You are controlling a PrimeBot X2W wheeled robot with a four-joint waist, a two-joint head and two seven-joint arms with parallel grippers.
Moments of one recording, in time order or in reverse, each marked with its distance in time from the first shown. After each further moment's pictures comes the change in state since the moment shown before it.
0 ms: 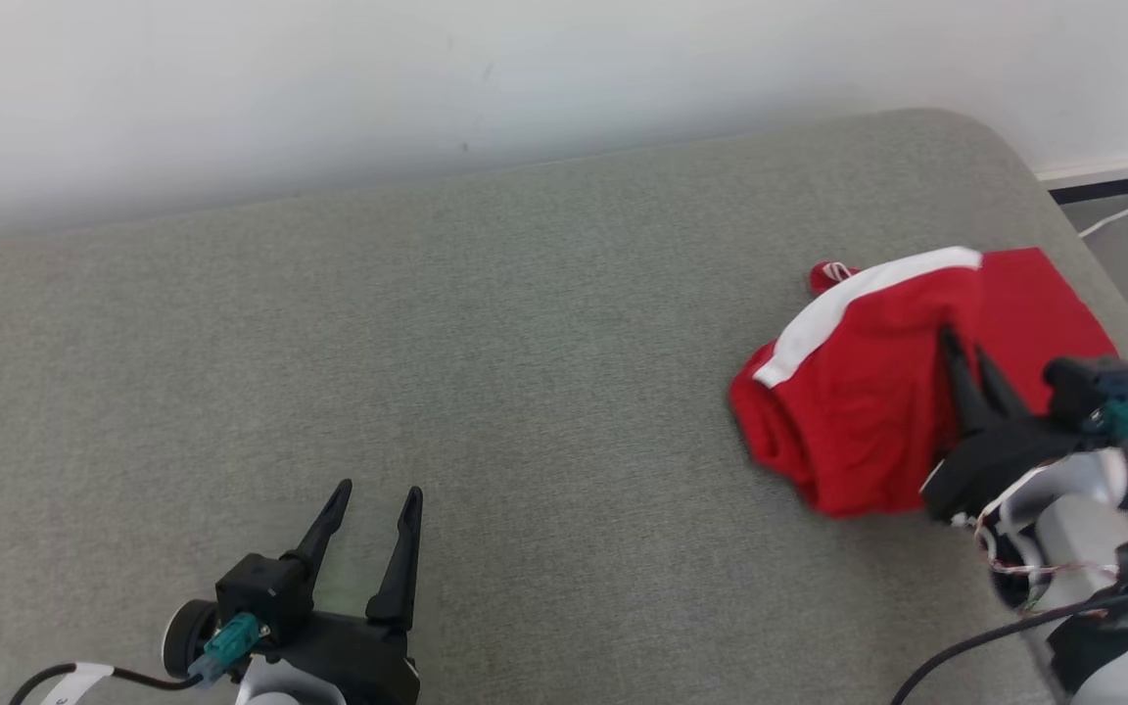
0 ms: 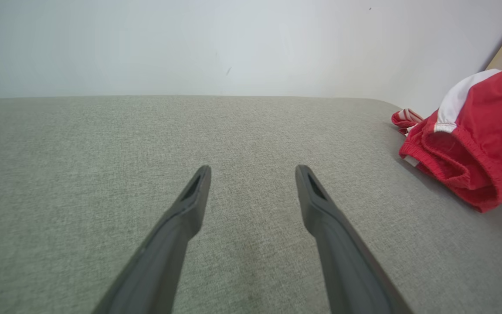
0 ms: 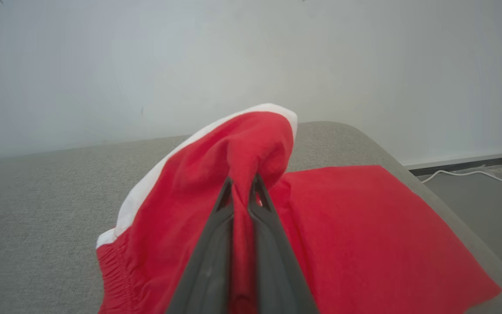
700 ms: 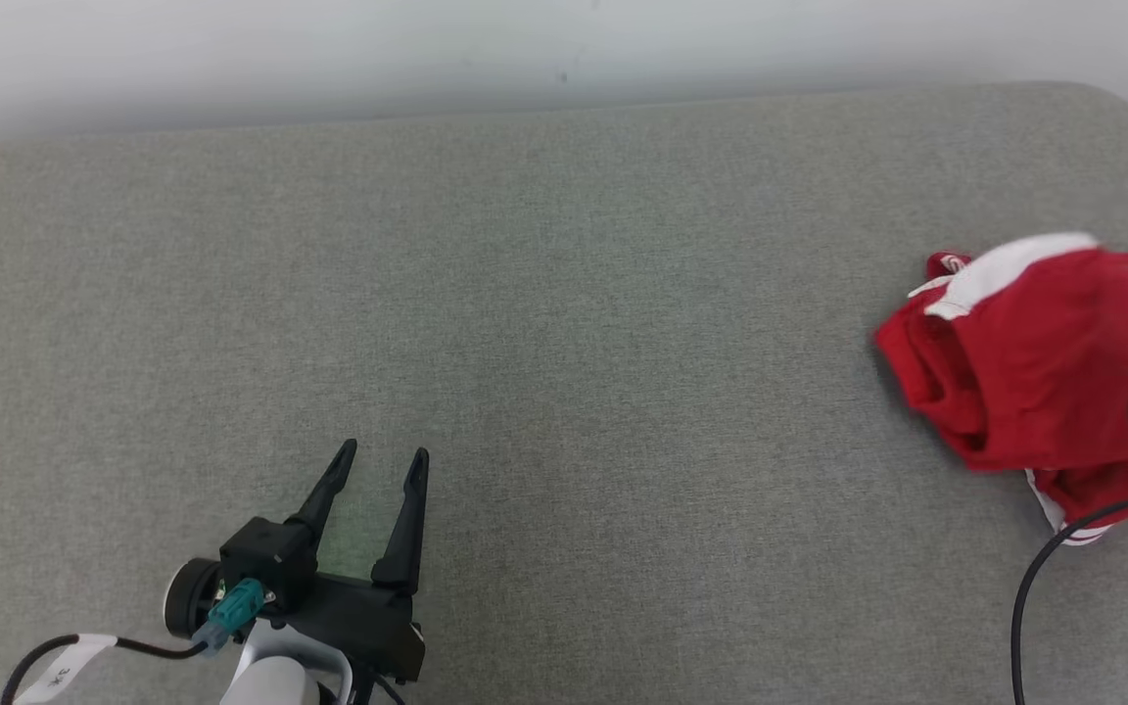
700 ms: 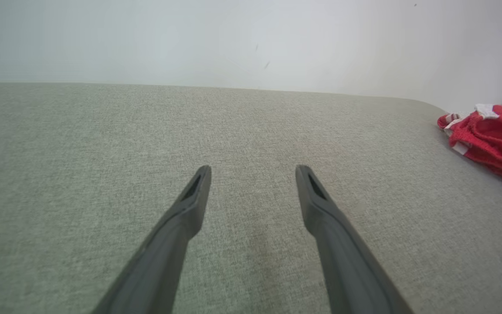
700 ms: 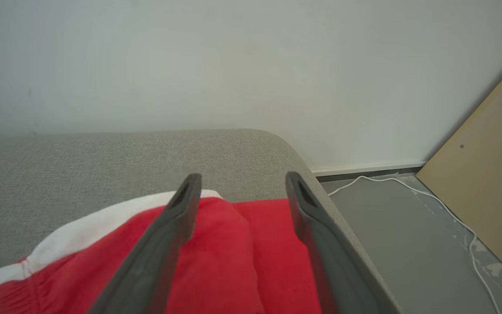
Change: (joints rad) left arm -0.050 0.000 -0.017 -0.013 0.006 0.008 0.000; right arm -0.292 -0.214 -0.108 0.367 -0.118 0.000 0.005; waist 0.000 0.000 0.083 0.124
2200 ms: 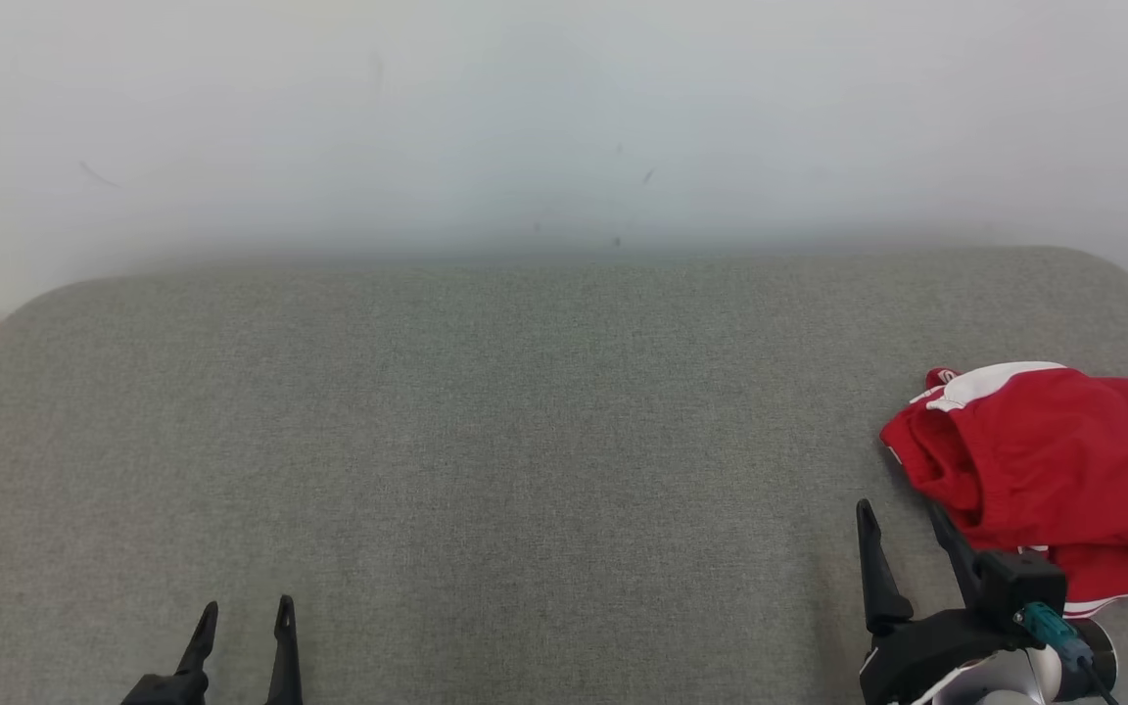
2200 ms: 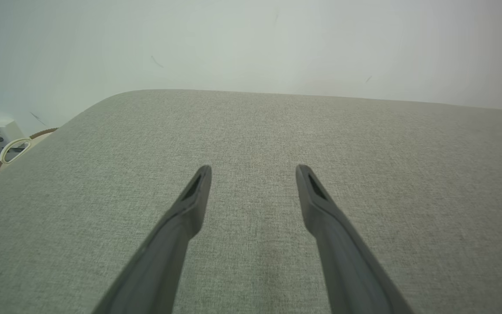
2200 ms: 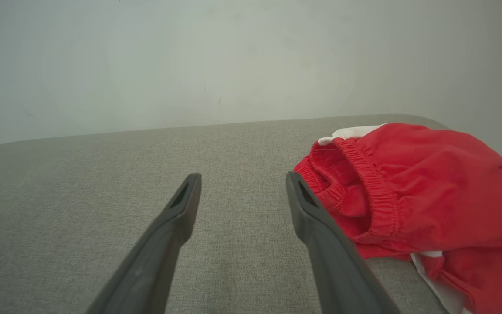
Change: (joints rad) left arm 0.238 0.009 0.238 -0.018 0.110 0.075 0.000; right arm 0.647 0.422 -0.146 -0.608 -0.207 0.000 -0.004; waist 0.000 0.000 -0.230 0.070
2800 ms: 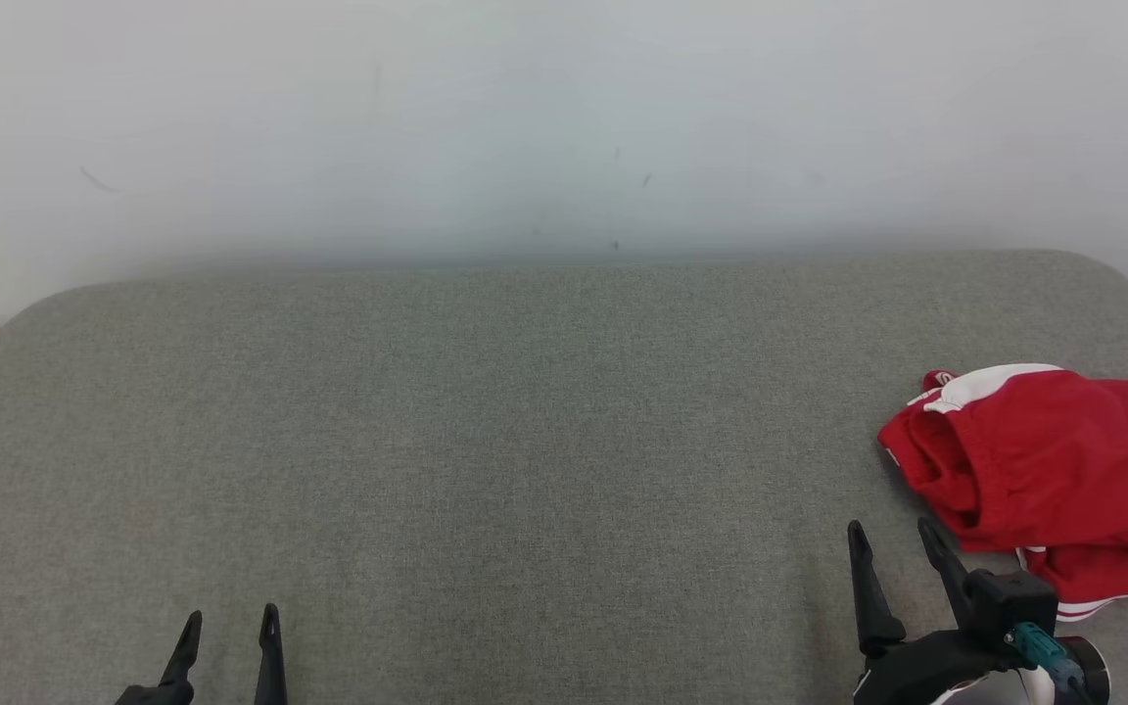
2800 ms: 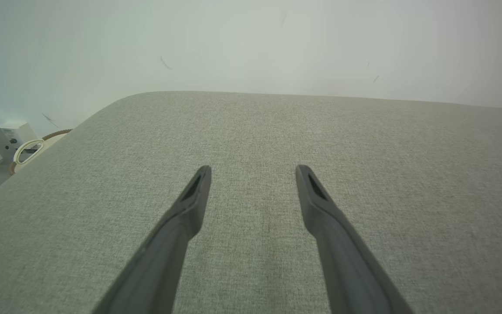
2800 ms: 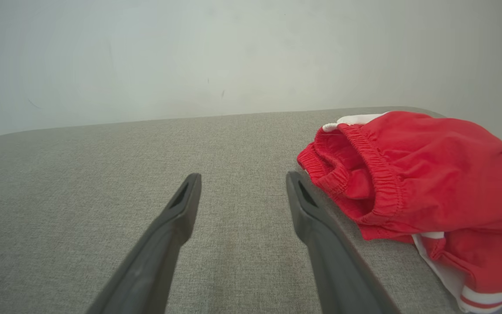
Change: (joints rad) left arm 0.025 0.000 0.036 -0.020 0.024 -0.006 0.000; right arm 0.040 0.006 0.016 -0.016 -0.006 0.000 0.000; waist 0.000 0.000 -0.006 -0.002
